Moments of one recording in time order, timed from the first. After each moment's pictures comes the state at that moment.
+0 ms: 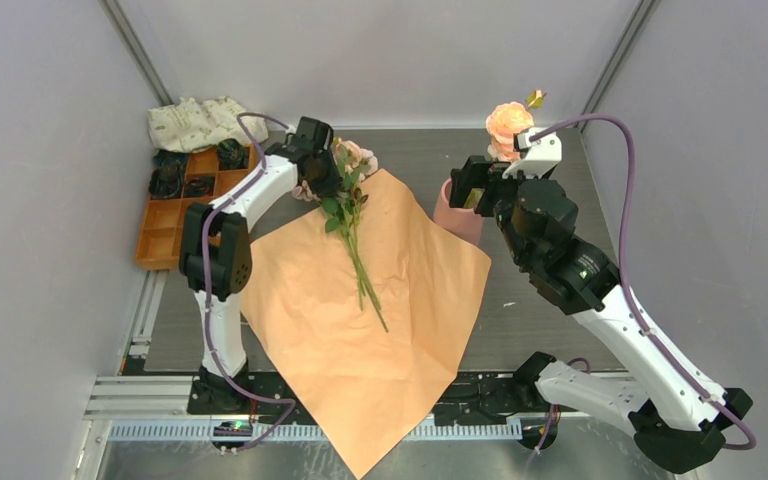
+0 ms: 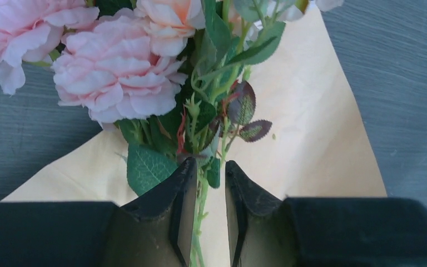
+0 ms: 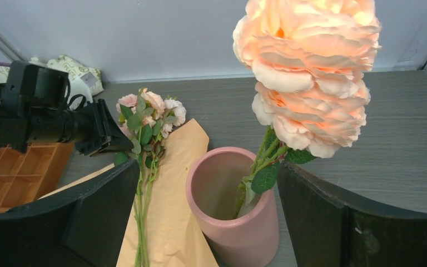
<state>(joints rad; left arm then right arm) -0.35 2.00 1.68 -0.59 0.04 -0.68 0.69 0.94 1.23 -0.38 0.54 0.26</state>
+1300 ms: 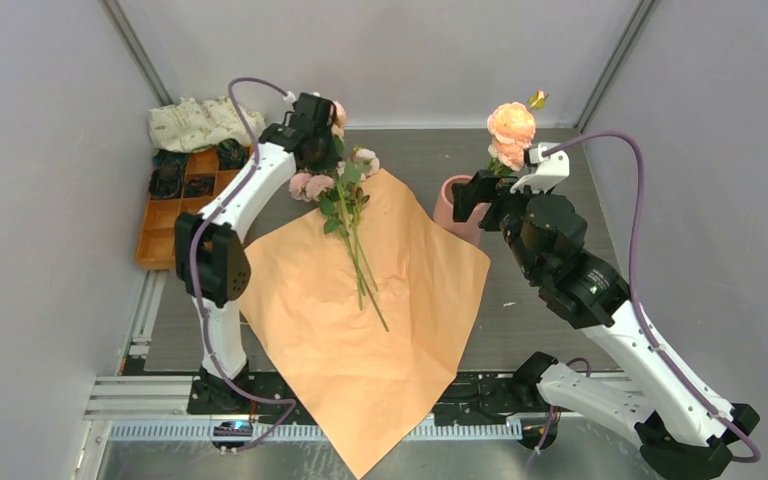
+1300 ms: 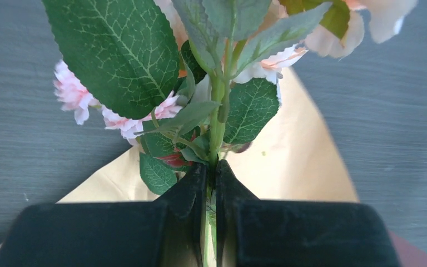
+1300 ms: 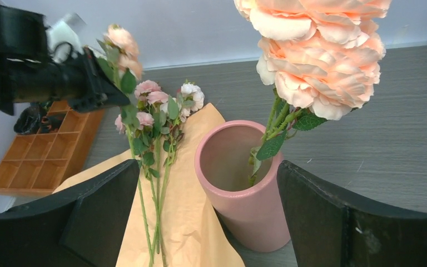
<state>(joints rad) -0.40 2.03 1.91 -0.73 -0.16 -0.56 0.69 0.85 1.14 -0.42 0.48 0.35</state>
